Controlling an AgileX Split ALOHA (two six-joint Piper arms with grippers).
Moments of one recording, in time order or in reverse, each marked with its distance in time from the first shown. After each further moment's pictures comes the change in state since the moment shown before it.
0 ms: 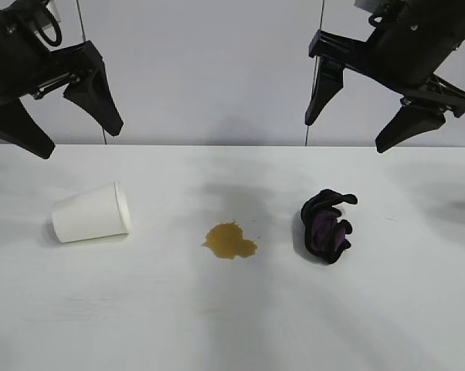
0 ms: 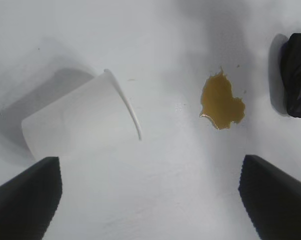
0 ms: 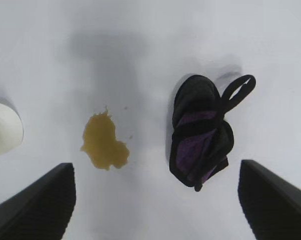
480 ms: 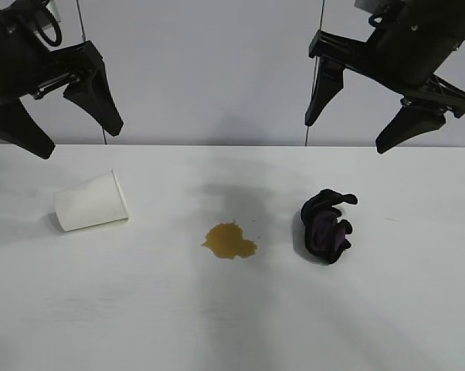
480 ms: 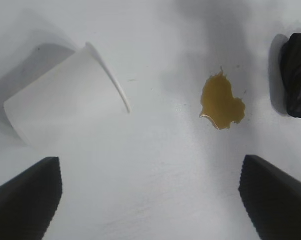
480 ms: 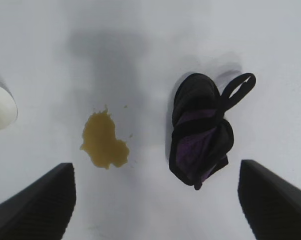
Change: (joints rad) left arm 0.000 0.000 0.000 0.000 0.000 0.000; right arm 0.000 0.000 0.000 0.000 0.007 0.000
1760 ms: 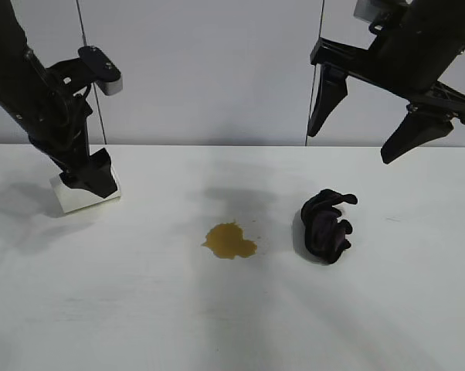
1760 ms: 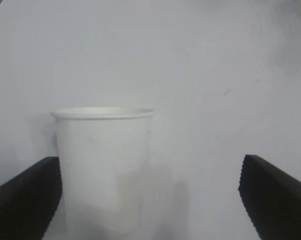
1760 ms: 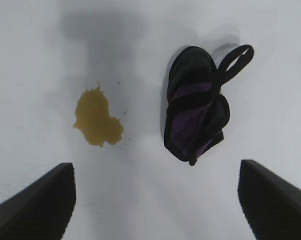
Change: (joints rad) left arm -0.087 0.194 0.018 0.319 -0.422 0.636; right arm 0.000 0.000 0.000 0.002 0.080 -0.001
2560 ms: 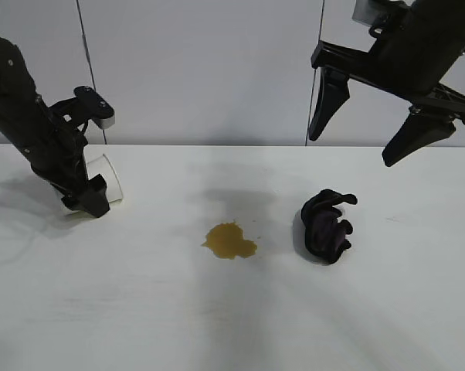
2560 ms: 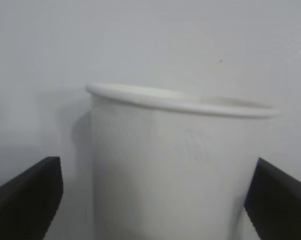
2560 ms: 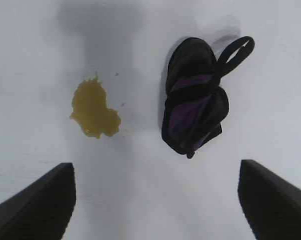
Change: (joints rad) left arm 0.061 0.185 -0.112 -0.021 -0.029 0.018; right arm 0.000 0.000 0.000 0.000 0.015 -0.026
